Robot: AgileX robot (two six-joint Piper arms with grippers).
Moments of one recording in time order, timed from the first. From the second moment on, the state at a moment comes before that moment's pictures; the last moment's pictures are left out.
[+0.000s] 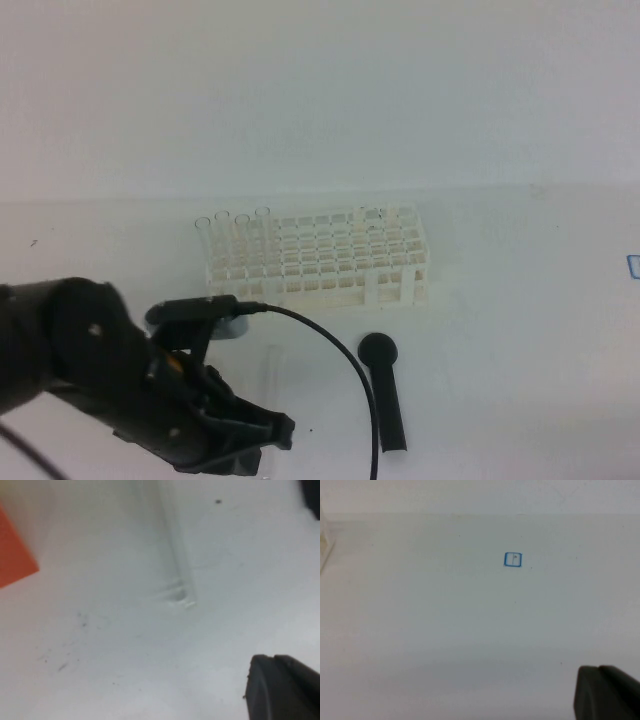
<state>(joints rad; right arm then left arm) 0.01 -0.01 0.02 -0.13 0.42 0.11 -0.53 1.41 -0.80 -0.37 0.71 0.08</state>
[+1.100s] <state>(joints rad) 0.01 -0.01 0.02 -0.13 0.42 0.11 -0.66 1.84 -1.14 0.02 0.82 -0.43</state>
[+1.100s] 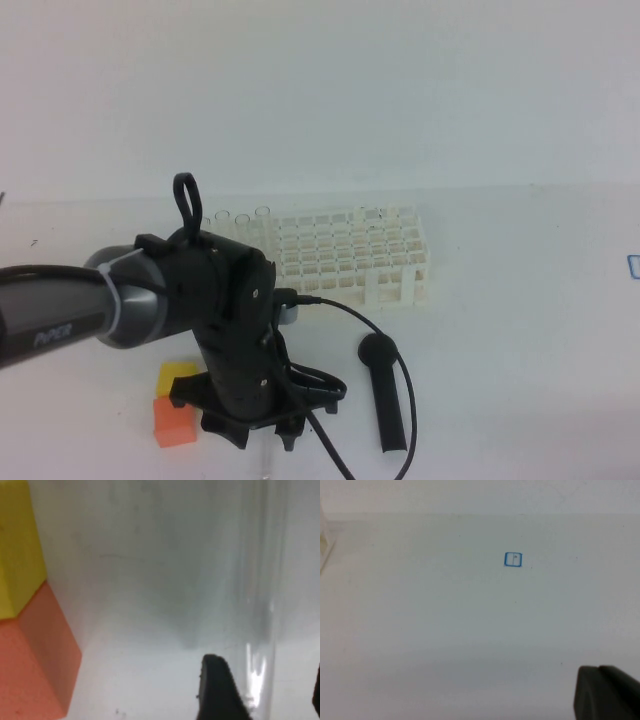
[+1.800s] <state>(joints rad) 0.01 -0.01 0.02 -0.13 0.42 0.11 -0.66 1.92 -1.15 0.02 0.88 -0.36</state>
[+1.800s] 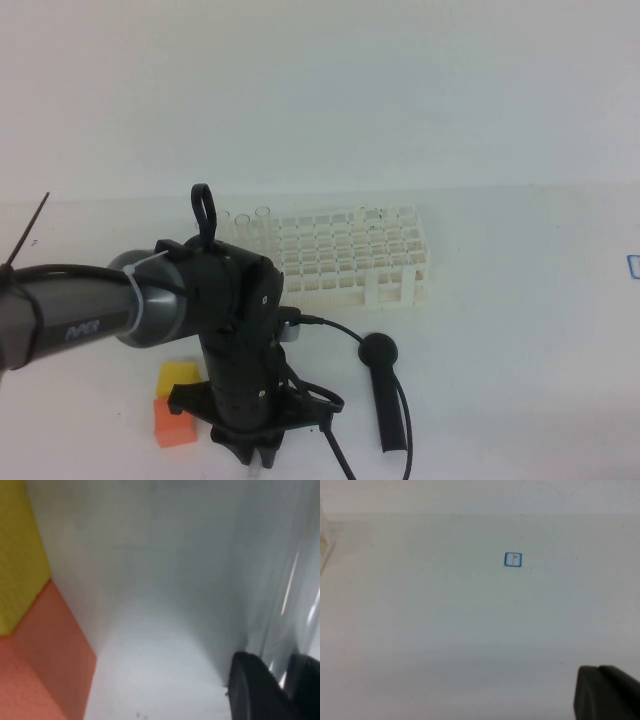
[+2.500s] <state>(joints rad) 0.01 -0.01 0.02 -0.19 0.42 0.09 -0.66 1.50 -1.12 -0.23 0.62 0.19</state>
